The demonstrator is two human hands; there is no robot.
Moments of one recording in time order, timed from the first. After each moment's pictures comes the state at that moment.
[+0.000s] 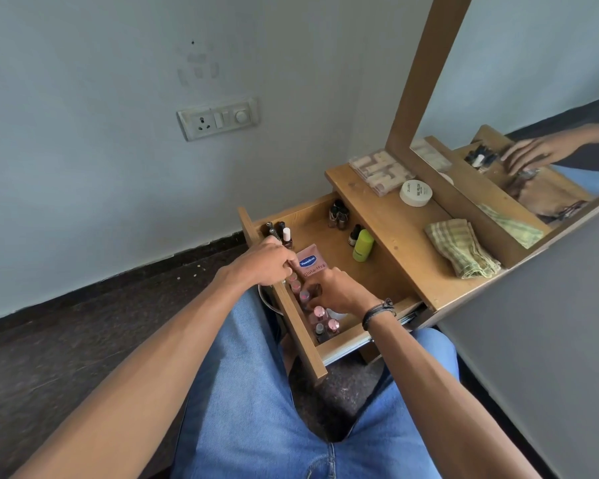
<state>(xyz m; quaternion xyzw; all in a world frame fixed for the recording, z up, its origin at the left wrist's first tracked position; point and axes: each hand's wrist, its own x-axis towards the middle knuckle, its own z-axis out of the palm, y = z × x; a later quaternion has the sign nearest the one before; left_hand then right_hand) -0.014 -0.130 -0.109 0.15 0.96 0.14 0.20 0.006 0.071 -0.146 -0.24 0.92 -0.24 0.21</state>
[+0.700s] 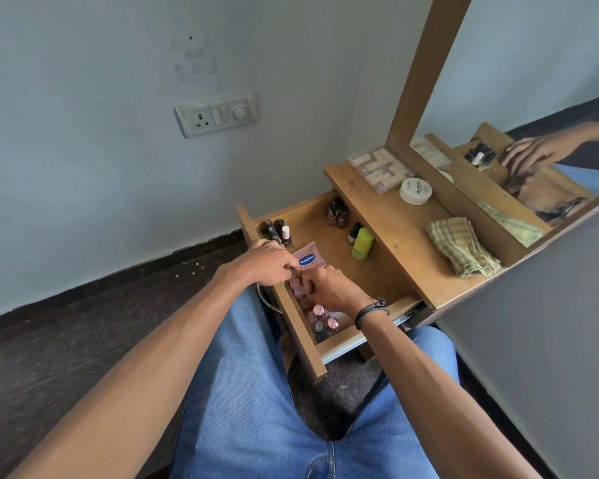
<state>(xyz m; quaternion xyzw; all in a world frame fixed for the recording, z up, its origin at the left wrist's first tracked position) -0.012 -0.125 -0.100 0.18 0.95 0.07 0.26 0.007 0.062 -0.148 -0.25 0.93 -0.21 0.18</state>
